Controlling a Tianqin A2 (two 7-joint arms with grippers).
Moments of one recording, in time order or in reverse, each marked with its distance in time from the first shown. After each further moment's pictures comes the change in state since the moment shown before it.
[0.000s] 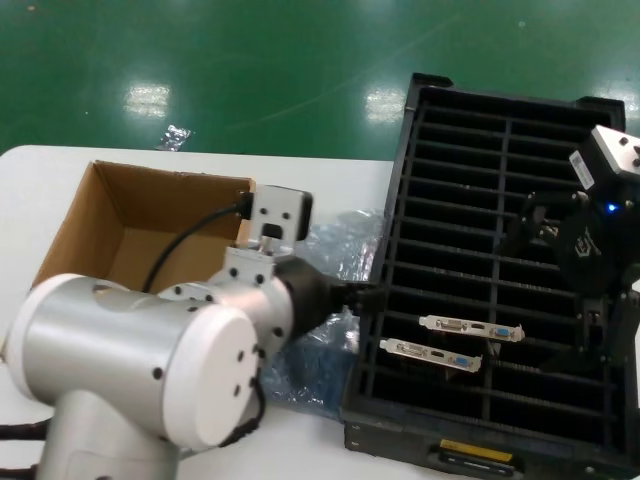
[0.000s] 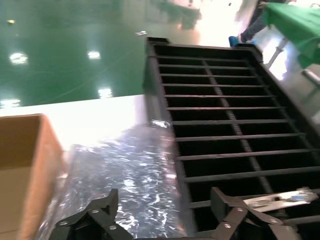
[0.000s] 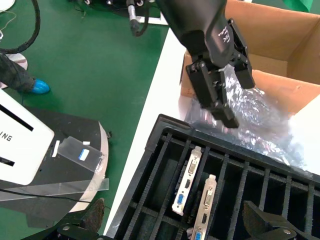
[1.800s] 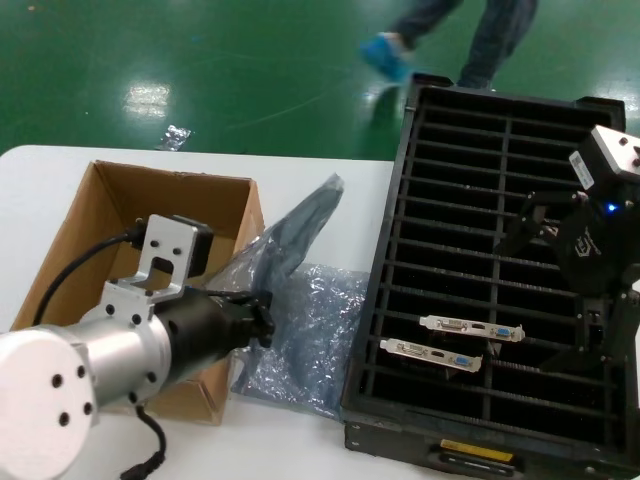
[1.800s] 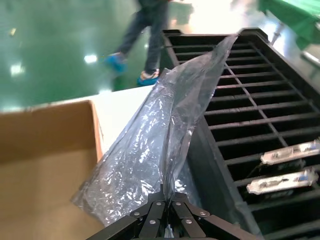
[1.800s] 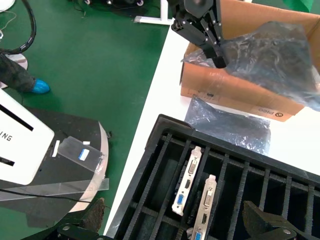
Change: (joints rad) left arm 0.111 -0.001 -0.351 -0.195 -0.170 0.168 0.418; right arm 0.000 0.000 0.000 0.000 0.000 0.000 0.000
